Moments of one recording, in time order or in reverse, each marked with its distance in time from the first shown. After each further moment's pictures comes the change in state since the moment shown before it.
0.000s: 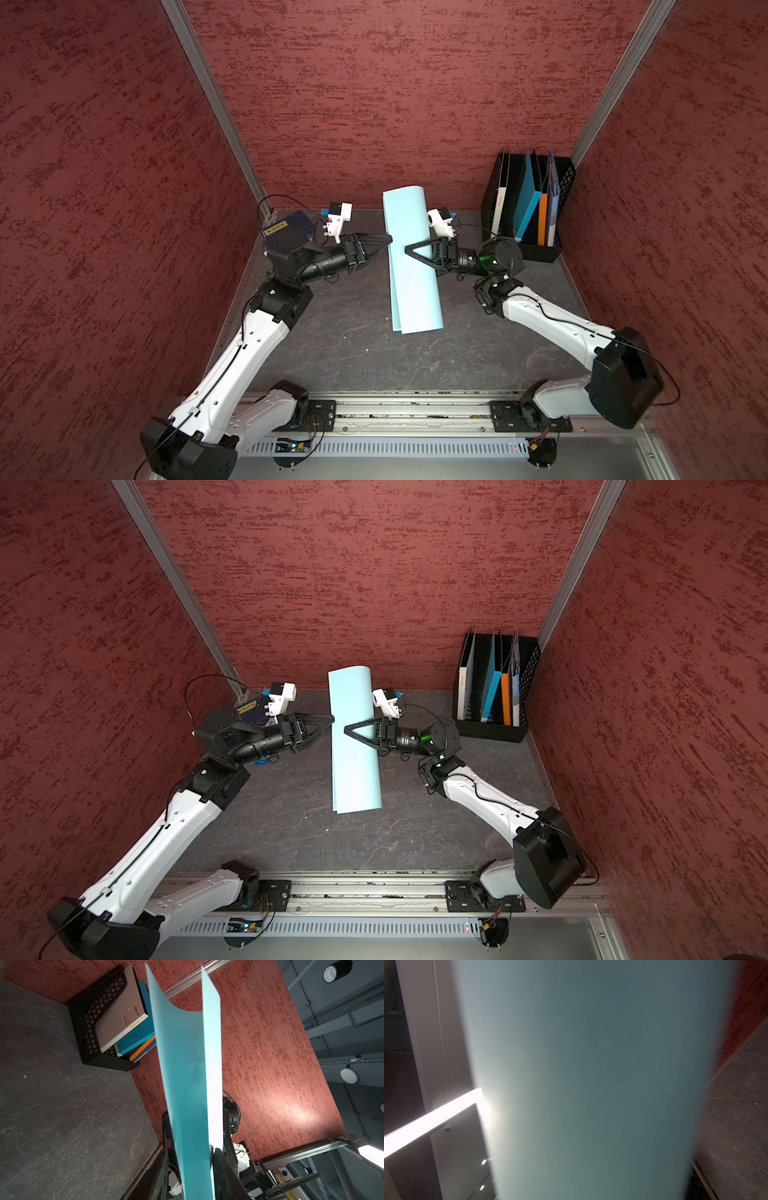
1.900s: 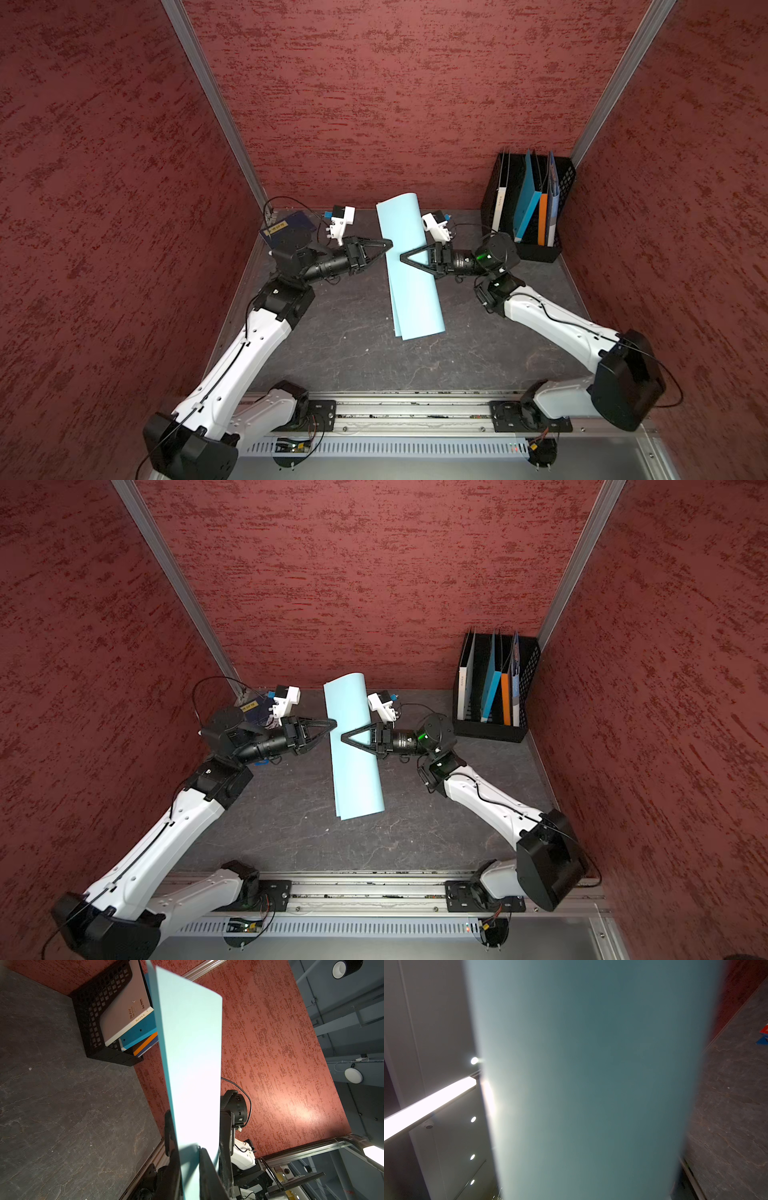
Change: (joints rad) left arm 0.000 0.011 -0.024 0.000 0.018 0.013; right arm 0.006 -0.014 0.023 -0.192 -0.058 -0.144
